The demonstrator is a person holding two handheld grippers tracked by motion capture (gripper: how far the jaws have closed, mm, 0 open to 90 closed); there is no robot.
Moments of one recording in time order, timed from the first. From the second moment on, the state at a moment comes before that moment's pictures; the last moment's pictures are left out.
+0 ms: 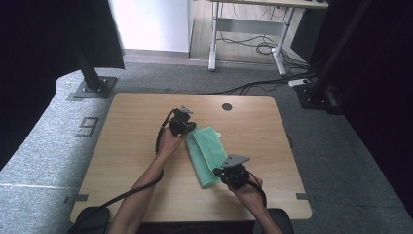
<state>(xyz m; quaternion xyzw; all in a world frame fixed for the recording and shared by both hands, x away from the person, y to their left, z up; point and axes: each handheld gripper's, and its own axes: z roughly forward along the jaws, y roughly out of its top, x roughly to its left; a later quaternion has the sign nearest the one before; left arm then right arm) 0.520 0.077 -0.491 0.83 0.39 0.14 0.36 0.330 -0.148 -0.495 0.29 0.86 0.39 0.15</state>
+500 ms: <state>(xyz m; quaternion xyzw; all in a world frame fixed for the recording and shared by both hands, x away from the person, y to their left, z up) 0.538 0.044 -0.504 0.85 0.38 0.14 0.34 0.341 -0.170 -0.505 0.32 0.85 0.38 0.15</state>
